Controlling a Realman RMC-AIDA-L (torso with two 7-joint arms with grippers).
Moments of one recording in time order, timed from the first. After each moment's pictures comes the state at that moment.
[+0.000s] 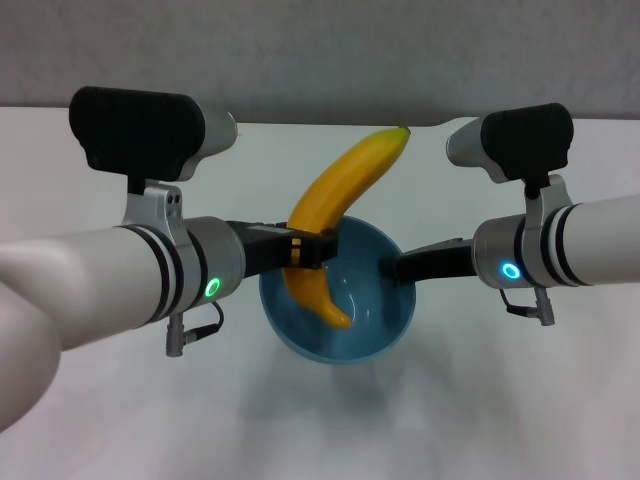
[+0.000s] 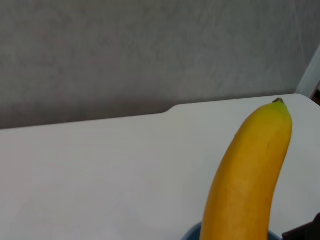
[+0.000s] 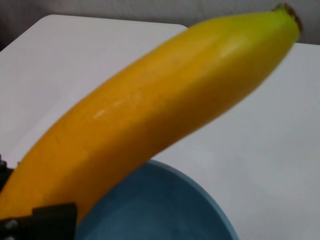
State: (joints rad) left arm -0.33 -2.03 -1.18 -1.61 -0.36 0.73 2.84; right arm 0.66 2.01 1.39 0.93 -2.12 0.70 -0.40
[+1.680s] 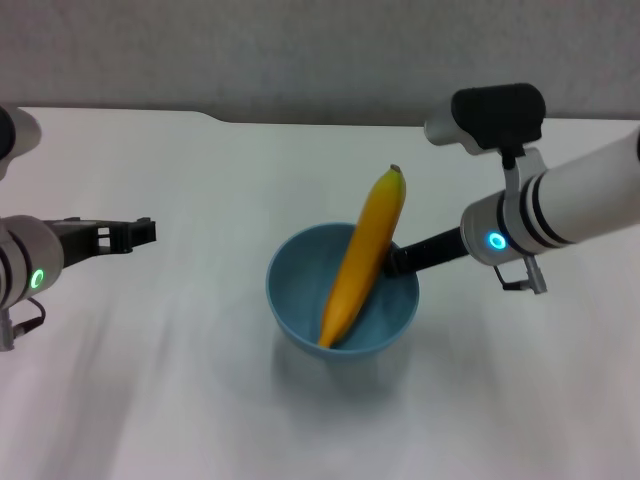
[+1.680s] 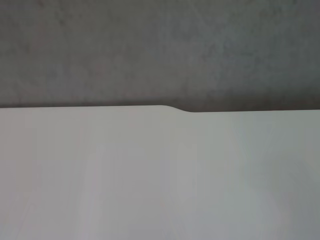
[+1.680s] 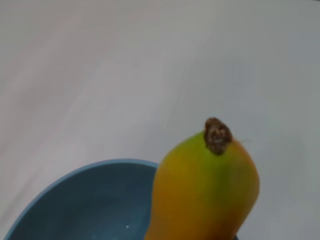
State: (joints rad) left arm -0.19 -2.03 -1.42 -1.59 -0.15 0.77 2.84; right arm 0.93 2.00 1.50 0.60 -2.11 0.79 -0.42
